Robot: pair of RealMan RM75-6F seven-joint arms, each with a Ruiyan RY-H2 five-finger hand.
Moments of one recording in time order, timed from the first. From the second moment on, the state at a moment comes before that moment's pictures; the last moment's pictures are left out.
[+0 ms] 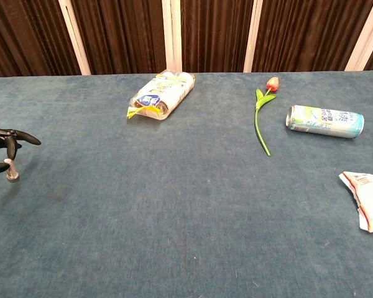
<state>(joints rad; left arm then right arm) -0.51 -1.46 0.13 -0.92 1.68 1.12 -1.25 0.14 -1.18 0.08 -1.54 -1.45 1.39 -0.07</state>
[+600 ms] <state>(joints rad) -0.50 -1.50 0.17 -0.81 1.70 1.14 -1.19 0.14 -1.18 0.07 -1.54 -1.45 1.39 -0.05</state>
